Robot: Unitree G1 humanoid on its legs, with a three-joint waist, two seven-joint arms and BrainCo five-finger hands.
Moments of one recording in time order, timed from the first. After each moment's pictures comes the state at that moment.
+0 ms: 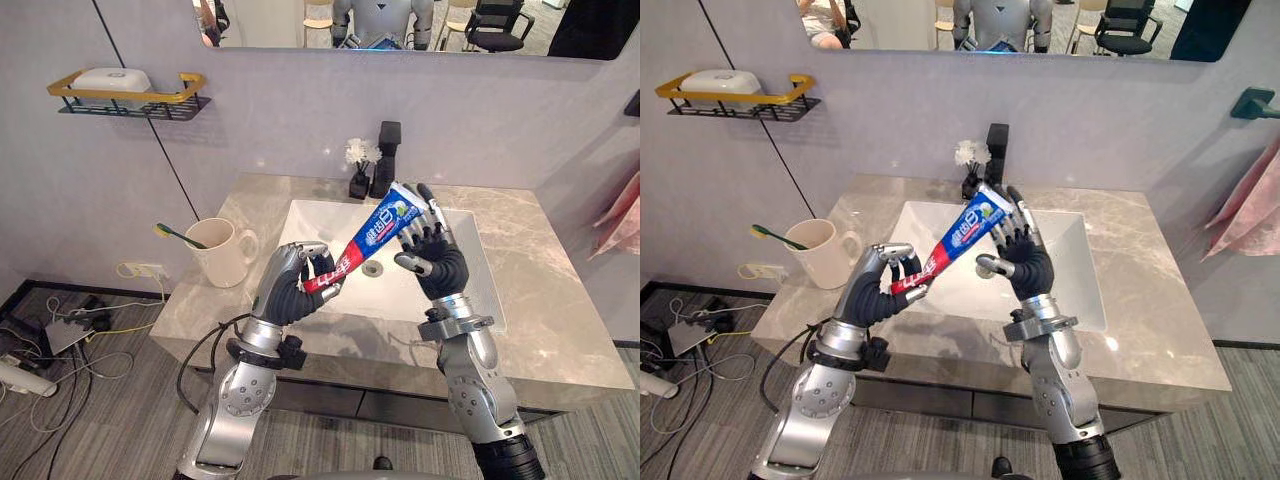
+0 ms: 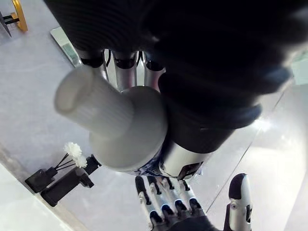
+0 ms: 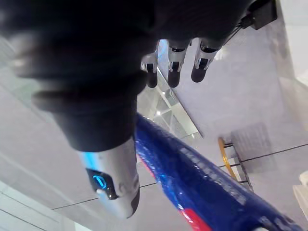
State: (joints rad) left arm 0.11 0.12 -0.26 -0.46 0.55 -0.19 0.10; right arm -0.03 -0.09 0.21 -0.20 0.67 -0.17 0.15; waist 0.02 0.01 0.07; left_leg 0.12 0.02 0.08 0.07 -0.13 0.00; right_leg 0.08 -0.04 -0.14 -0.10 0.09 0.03
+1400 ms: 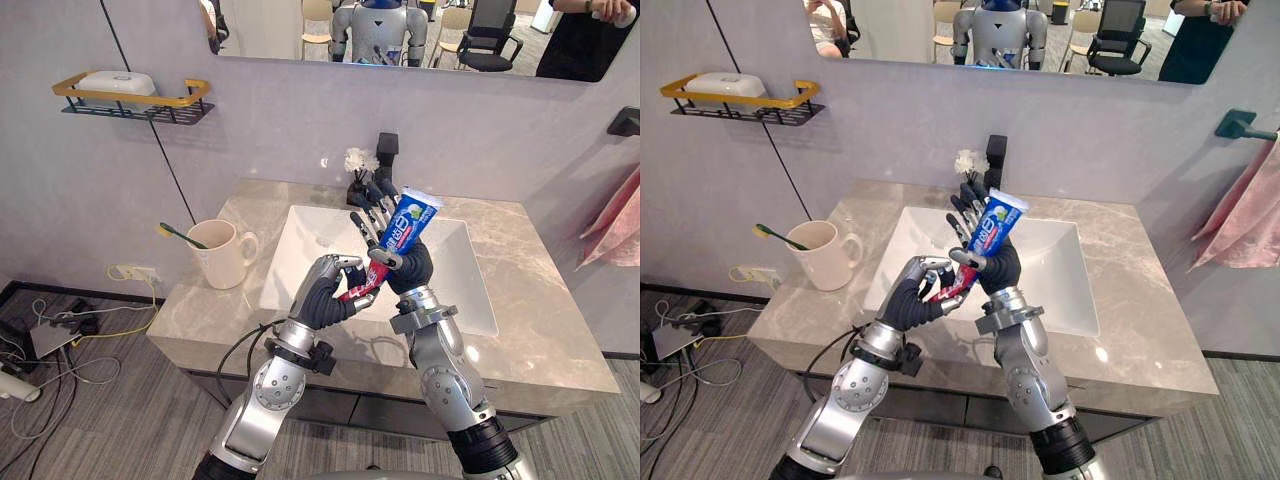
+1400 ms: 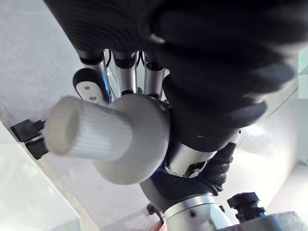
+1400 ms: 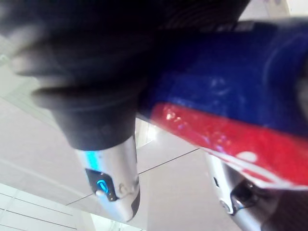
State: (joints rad) left arm 0.09 0.12 -0.40 -0.26 0.47 -0.22 0.09; right arm -0.13 -0.06 0.29 -0.16 0.74 -0.17 0.12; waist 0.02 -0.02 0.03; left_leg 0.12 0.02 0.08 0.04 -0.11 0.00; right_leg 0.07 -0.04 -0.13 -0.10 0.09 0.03
